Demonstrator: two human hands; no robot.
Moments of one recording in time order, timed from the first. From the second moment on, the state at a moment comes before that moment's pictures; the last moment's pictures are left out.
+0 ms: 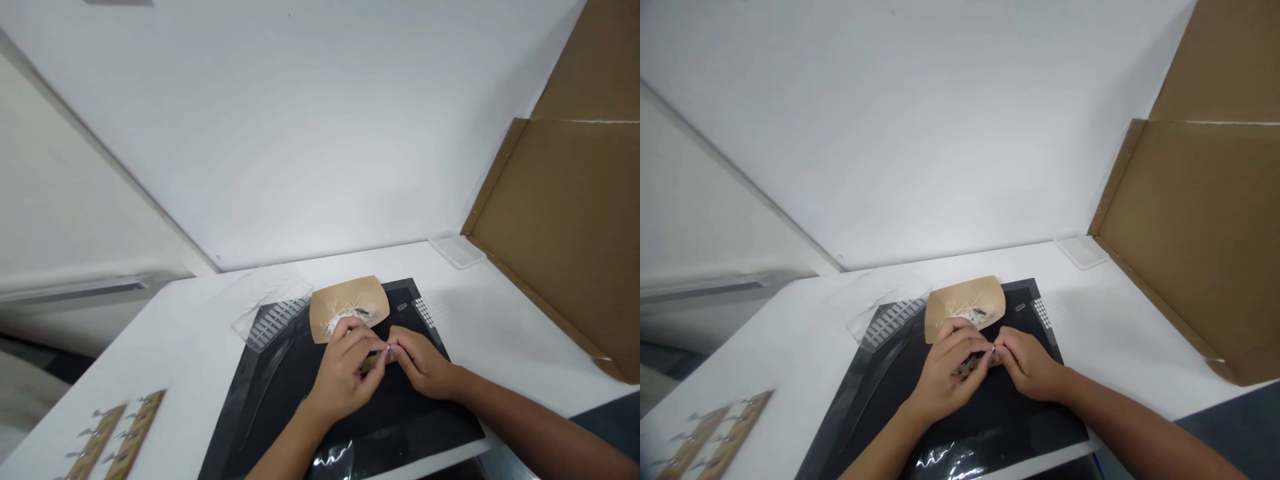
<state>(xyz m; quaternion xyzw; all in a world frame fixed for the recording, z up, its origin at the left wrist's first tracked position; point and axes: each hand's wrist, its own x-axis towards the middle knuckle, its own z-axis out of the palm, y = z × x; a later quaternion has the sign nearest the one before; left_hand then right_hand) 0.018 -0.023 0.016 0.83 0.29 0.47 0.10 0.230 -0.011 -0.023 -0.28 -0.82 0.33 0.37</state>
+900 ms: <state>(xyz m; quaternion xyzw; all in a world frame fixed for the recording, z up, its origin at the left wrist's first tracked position) 0.021 -0.022 0.014 0.81 0.35 0.47 0.11 0.227 -0.011 -0.025 -0.29 -0.84 0.32 0.33</state>
